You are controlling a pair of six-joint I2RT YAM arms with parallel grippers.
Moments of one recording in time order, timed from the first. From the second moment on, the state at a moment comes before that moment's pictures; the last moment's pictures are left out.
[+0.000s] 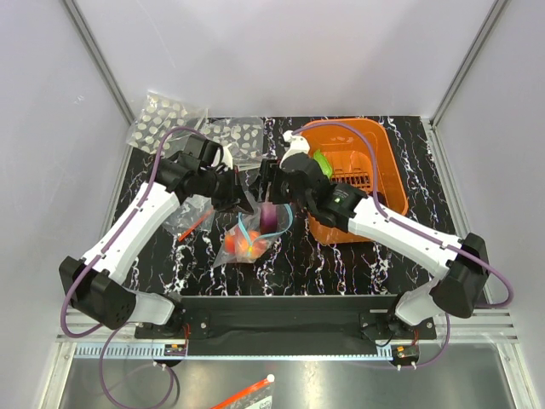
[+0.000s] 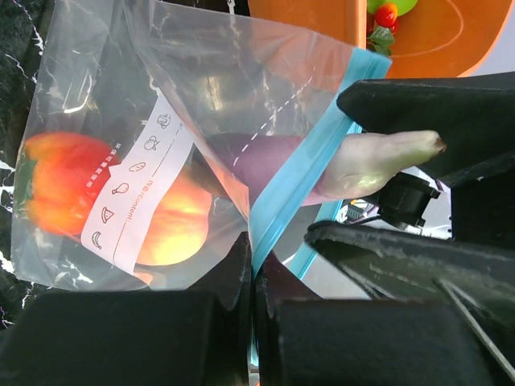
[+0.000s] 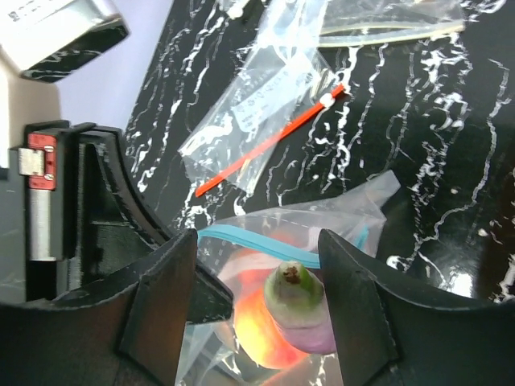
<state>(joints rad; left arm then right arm) -0.45 1.36 1.37 -0.97 0.49 -0.58 0.92 1.49 1.35 -0.28 0.20 0.66</state>
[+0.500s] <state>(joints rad) -0.43 1.36 1.38 -1.00 0.43 -0.55 0.92 1.47 1.41 -0.48 0.28 0.70</state>
